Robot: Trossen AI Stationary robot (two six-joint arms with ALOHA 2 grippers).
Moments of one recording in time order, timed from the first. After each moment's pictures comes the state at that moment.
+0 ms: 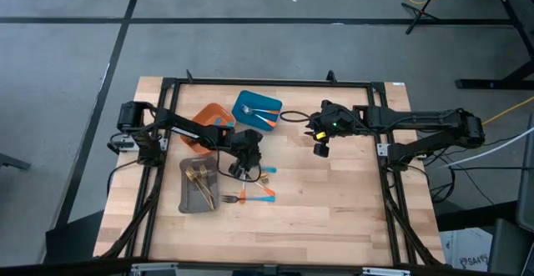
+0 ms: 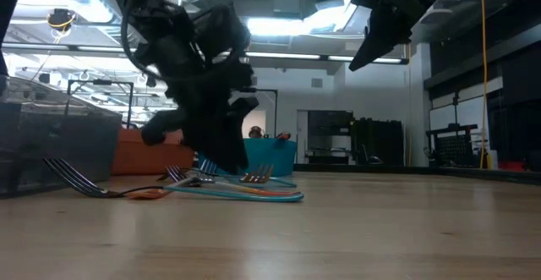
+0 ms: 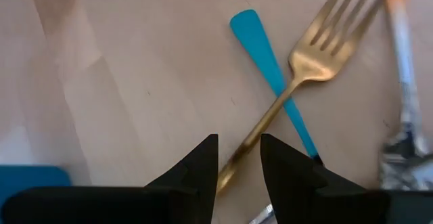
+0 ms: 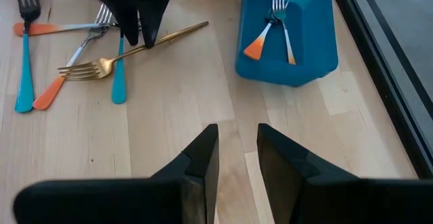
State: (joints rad) left arm 0.07 1.75 0.86 -0.06 0.04 0.63; right arm -0.10 1.23 0.99 -0.57 0.14 -0.03
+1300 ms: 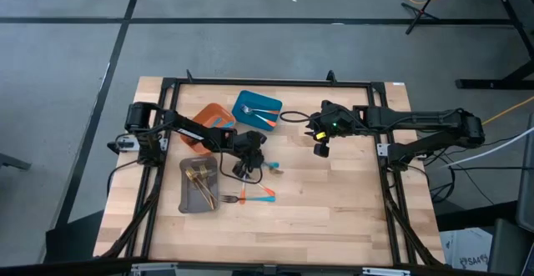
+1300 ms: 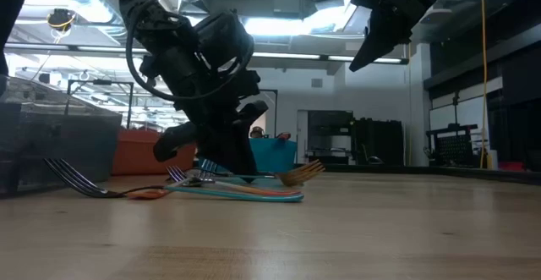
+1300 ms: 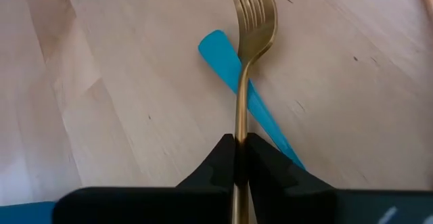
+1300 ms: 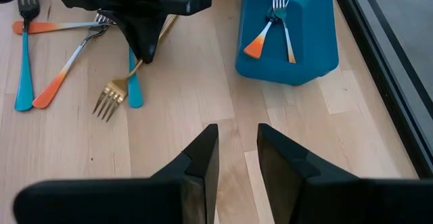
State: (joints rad) left arm 0.07 1.83 0.86 0.07 0.03 0.69; right arm -0.10 1.23 0.99 -0.57 0.14 -0.03
